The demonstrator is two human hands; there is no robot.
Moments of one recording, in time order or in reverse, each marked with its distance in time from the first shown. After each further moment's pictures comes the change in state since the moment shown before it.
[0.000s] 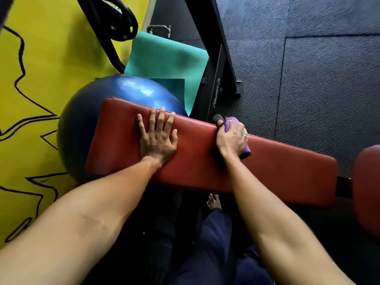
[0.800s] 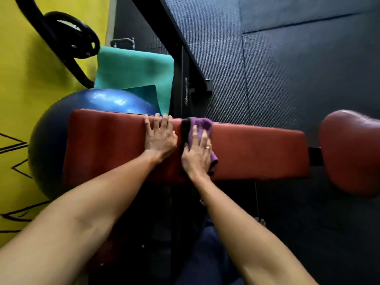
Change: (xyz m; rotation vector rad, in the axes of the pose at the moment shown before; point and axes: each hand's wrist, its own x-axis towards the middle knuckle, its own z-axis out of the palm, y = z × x) left_hand 0.017 0.067 0.005 0.014 -0.265 0.251; right_hand -0.105 0.013 0.004 0.094 -0.068 -0.095
